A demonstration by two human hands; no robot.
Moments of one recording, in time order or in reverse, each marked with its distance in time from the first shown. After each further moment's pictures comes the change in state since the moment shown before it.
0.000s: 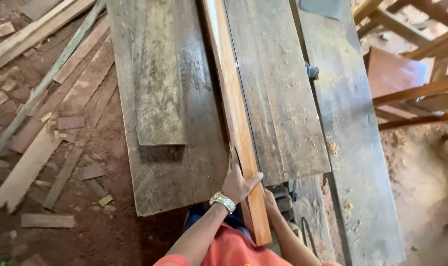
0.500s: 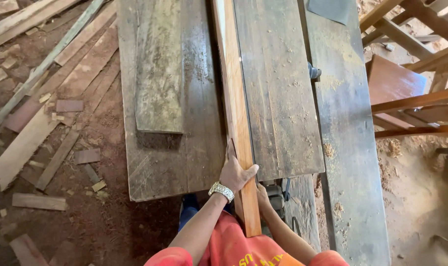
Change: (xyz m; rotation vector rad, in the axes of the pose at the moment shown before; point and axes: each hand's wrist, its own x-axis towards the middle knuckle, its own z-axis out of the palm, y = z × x) left_hand 0.007 0.002 0.014 0.012 0.048 -0.173; right_hand -0.010 -0.022 0.015 -0.058 -0.009 0.067
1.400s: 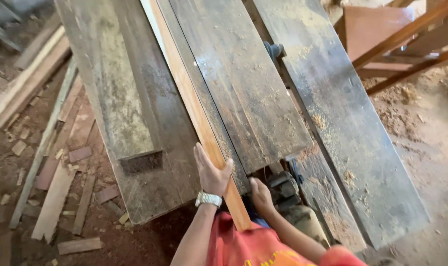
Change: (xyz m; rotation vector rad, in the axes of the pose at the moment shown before) left_hand -0.017 0.033 0.008 0.358 0.281 0.340; right_hand -0.046 0.007 0.007 -0.469 0.354 -0.386
